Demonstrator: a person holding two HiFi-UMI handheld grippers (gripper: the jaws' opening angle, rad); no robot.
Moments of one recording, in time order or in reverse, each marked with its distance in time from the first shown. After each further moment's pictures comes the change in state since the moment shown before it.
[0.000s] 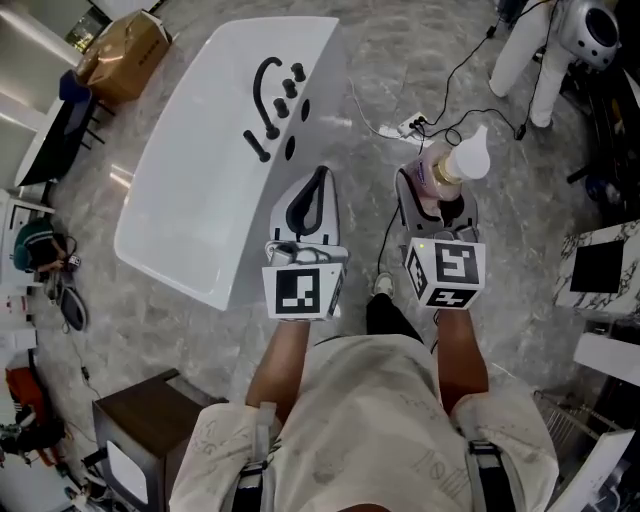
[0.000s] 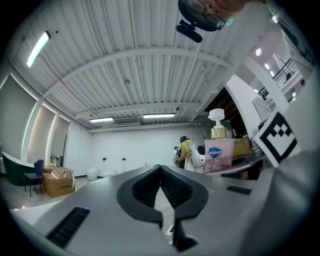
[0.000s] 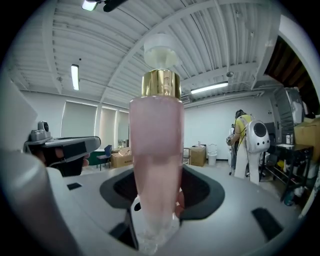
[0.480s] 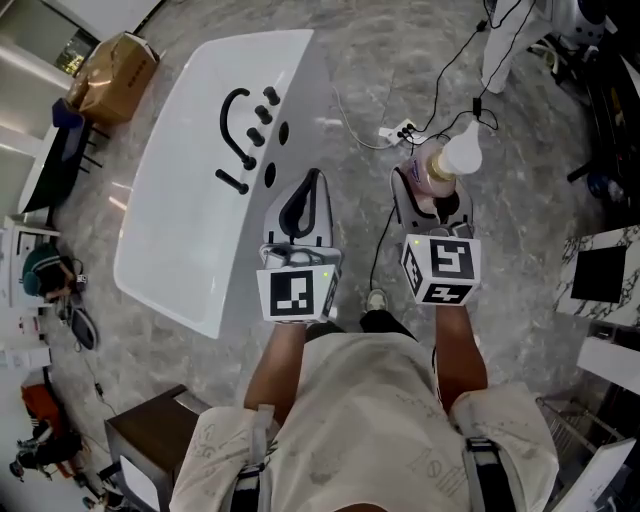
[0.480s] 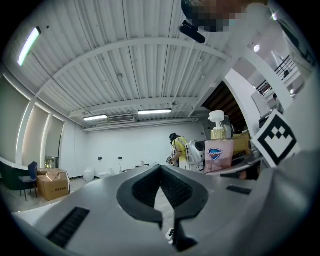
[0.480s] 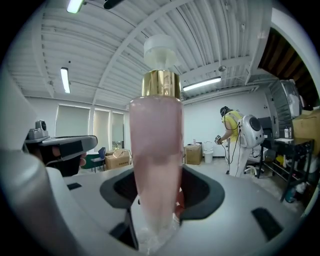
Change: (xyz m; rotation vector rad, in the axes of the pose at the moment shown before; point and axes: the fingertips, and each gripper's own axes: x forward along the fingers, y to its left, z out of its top) left arm 0.132 -0.055 -0.006 0.032 0.029 -0.031; right arm 0.069 -0.128 -0.001 0.058 0.007 -0.028
